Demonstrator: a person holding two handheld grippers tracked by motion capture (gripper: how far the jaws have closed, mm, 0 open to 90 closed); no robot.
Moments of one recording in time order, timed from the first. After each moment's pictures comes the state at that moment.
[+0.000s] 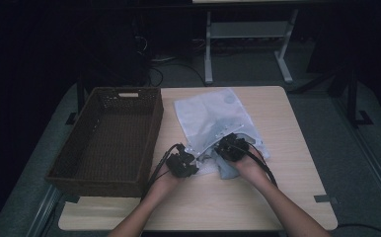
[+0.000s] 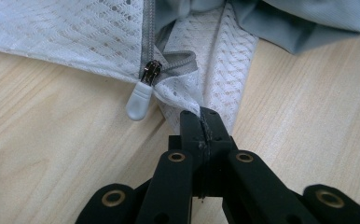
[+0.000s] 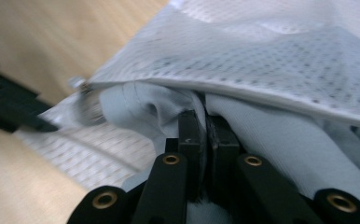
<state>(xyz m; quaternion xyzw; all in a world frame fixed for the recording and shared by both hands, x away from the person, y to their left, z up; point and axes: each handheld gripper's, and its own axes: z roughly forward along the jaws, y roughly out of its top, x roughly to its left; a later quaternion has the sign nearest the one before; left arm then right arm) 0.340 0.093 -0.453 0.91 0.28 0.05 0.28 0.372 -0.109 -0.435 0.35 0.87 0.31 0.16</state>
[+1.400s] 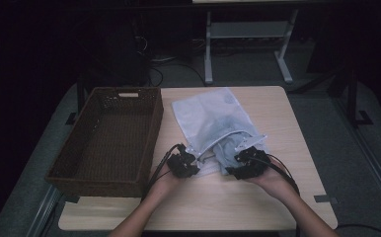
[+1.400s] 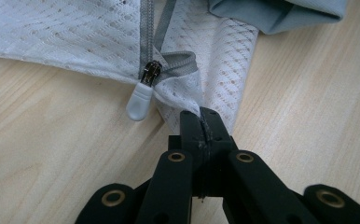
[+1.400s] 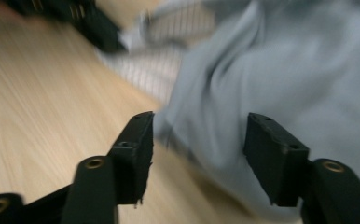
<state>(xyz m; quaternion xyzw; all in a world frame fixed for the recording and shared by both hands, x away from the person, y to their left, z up) 0.340 0.091 -0.453 0.91 0.28 0.05 0.29 0.318 -0.155 -0.421 0.33 0.89 0.31 0.10</state>
